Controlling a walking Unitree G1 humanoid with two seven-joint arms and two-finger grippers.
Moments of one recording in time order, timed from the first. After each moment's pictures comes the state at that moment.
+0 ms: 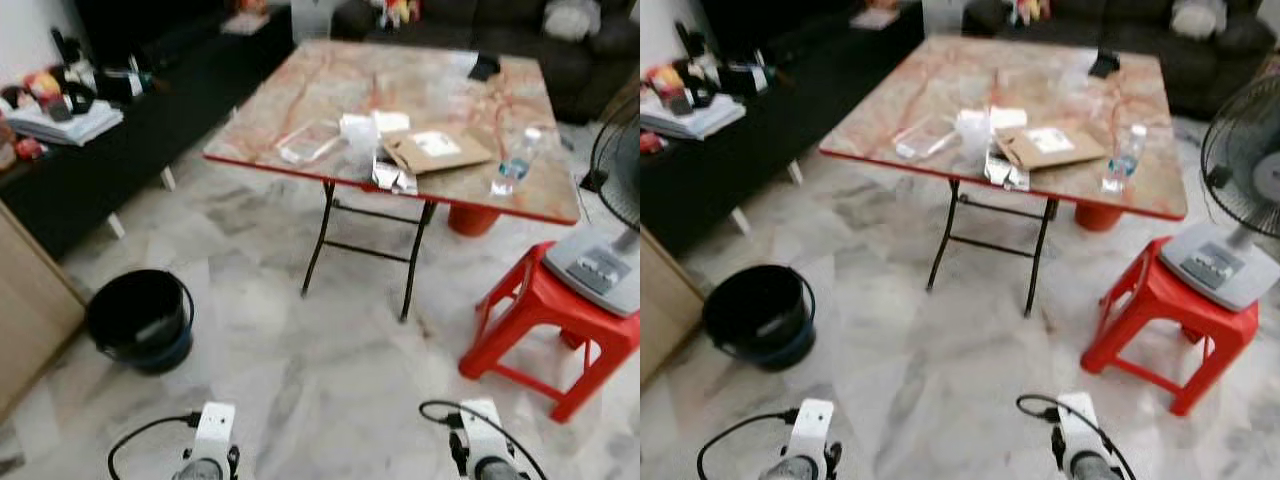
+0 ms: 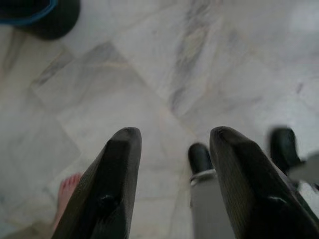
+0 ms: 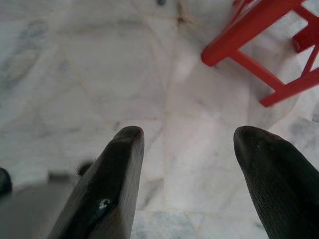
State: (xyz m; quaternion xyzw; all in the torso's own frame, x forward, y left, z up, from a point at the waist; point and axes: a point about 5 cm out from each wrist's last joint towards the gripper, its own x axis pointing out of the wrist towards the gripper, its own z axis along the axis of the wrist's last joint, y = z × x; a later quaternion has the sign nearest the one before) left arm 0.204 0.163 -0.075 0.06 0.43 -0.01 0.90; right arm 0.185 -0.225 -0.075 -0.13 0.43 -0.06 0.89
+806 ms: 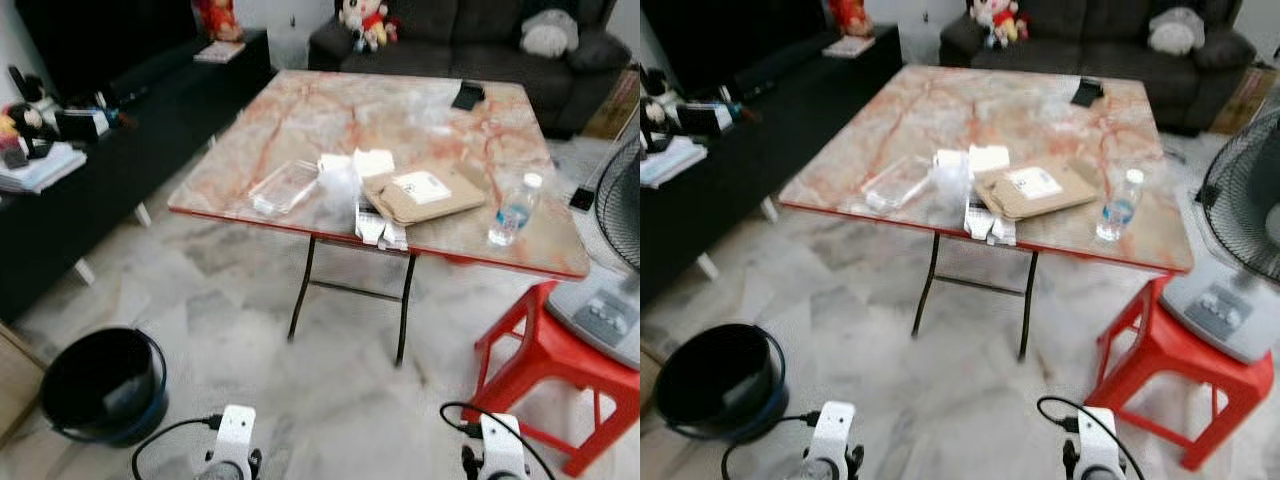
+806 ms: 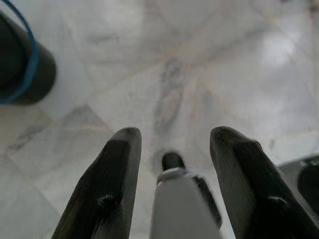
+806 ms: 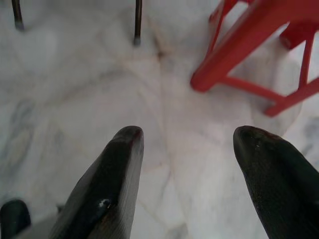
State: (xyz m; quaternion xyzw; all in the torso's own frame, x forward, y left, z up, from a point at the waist) left arm 0.205 0.146 -0.076 0.05 0.43 -0.03 0.90; right arm 0.178 -0.234 -0.077 -0.03 0.43 -0.12 0.89
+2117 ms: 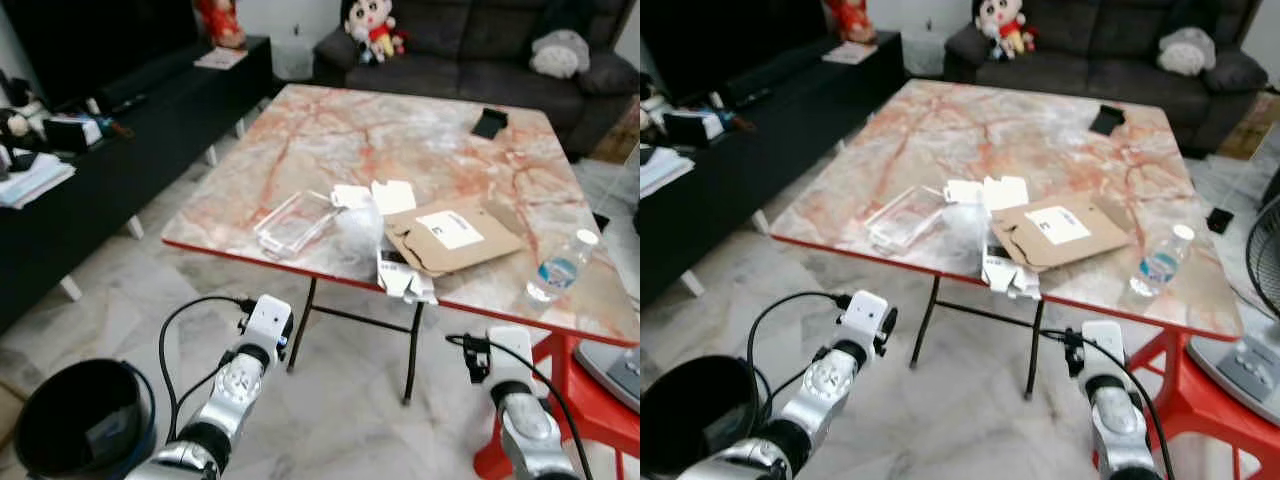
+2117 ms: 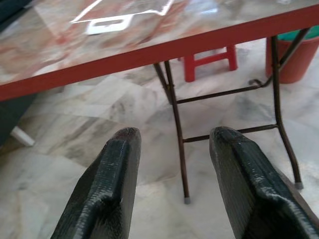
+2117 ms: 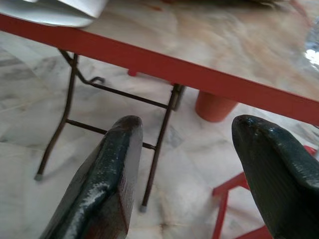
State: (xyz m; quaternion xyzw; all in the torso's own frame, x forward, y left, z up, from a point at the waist) left arm 0.311 0.107 0.033 0.14 0.07 -0.13 0.98; right arm 0.266 -0.242 0.004 -0.10 0.16 -0.06 0.98
